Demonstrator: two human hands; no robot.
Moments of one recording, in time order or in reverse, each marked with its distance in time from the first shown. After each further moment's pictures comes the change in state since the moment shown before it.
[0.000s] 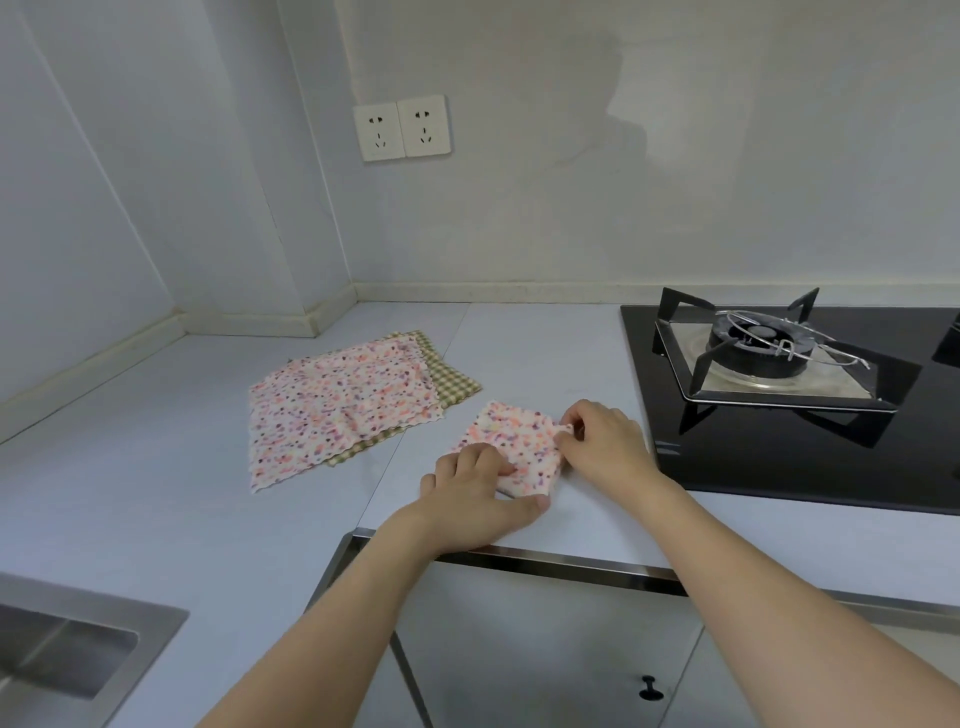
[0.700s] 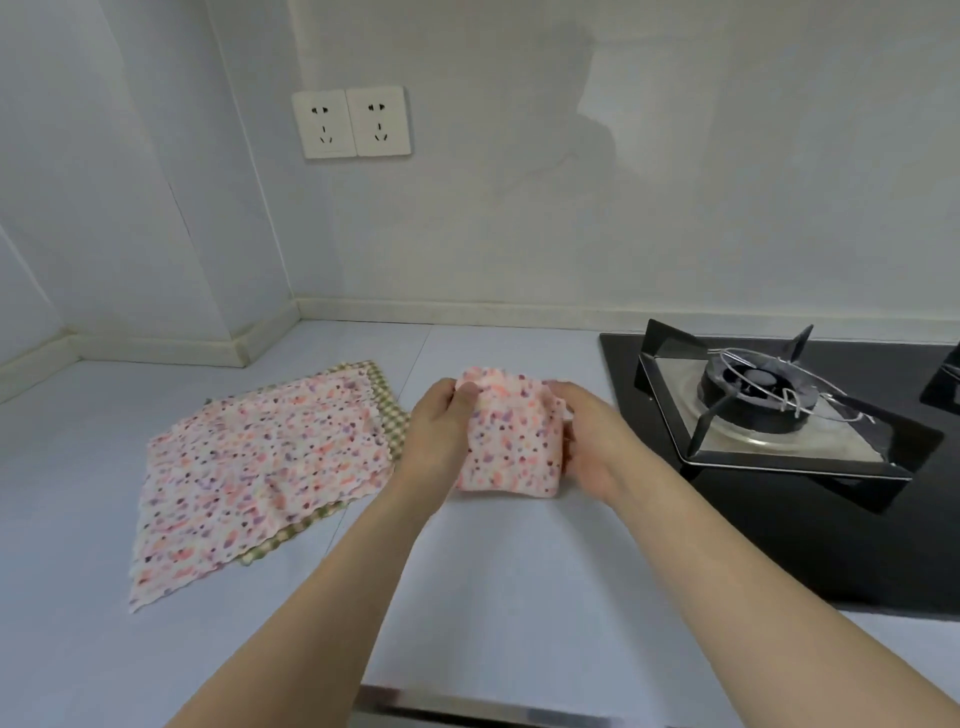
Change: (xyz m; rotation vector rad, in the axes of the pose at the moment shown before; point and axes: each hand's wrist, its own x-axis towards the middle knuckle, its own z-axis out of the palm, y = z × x) left_hand 0.142 0.013 -0.041 -0.959 0.431 0.082; right_hand 0.078 -0.026 -0.039 1.247 -0.113 0.561
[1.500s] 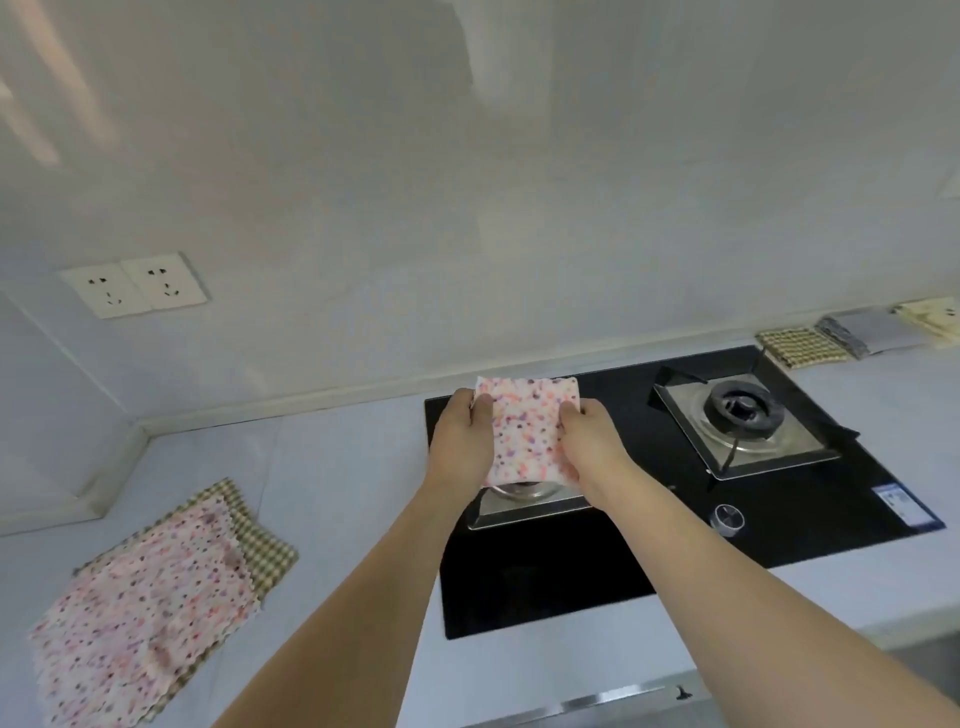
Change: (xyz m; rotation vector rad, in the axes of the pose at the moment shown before) left_hand -0.007 0.254 0.213 0.253 -0.275 -0.074; right_hand -0.104 -0.222 -0.180 -0.162 0.482 0.020
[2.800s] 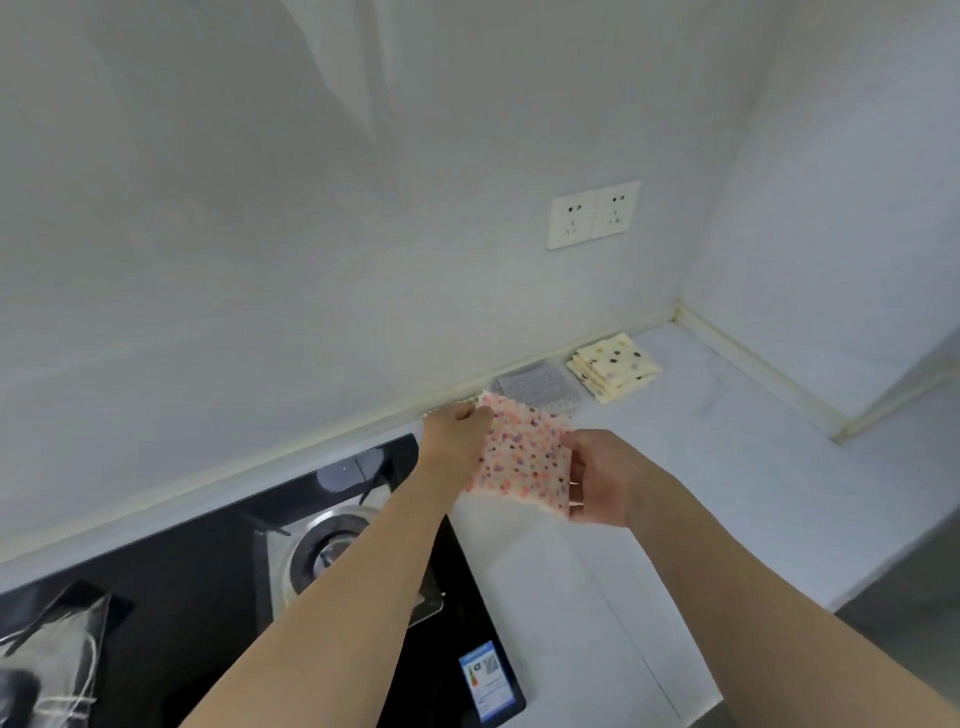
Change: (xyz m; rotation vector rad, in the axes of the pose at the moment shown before) left_hand 0.117 0.256 0.641 -0.088 -0.308 -0.249; right_hand 0.291 -0.028 -0.637 0.412 -0.077 0.388
